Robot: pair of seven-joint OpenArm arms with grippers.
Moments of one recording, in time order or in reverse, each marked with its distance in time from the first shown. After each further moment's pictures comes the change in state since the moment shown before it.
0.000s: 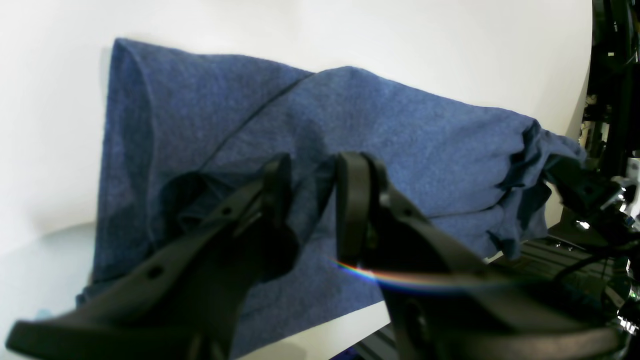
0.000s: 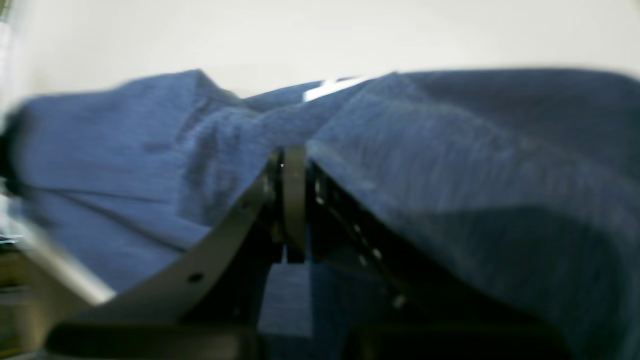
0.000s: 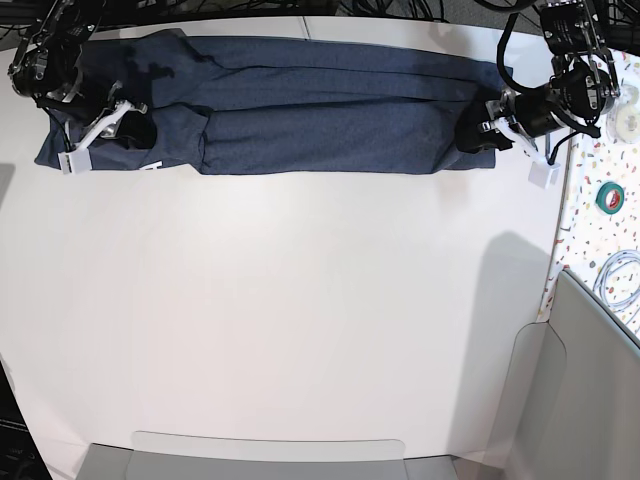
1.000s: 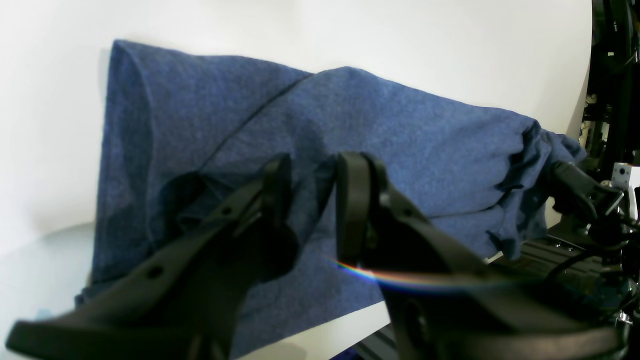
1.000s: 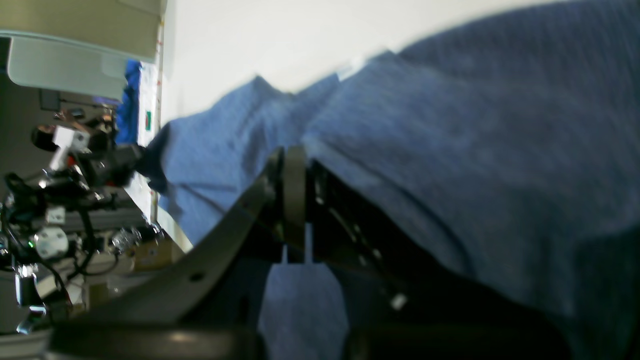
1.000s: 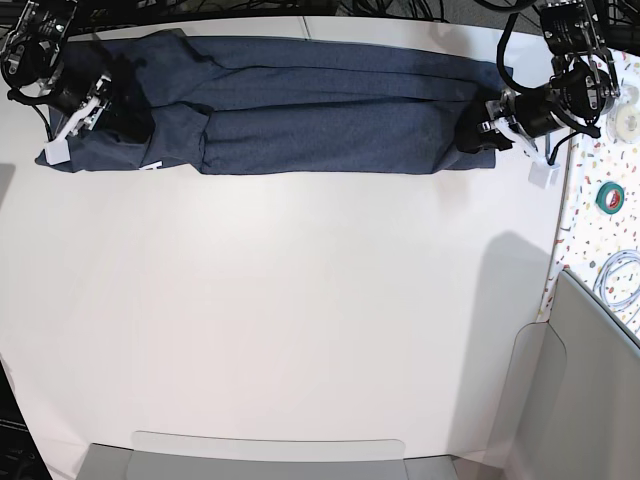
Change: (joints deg) left arm 0.0 0.0 0.0 0.0 0.0 0.0 0.0; right arm -1.8 7.3 0.0 -12.1 22.9 0.1 -5.0
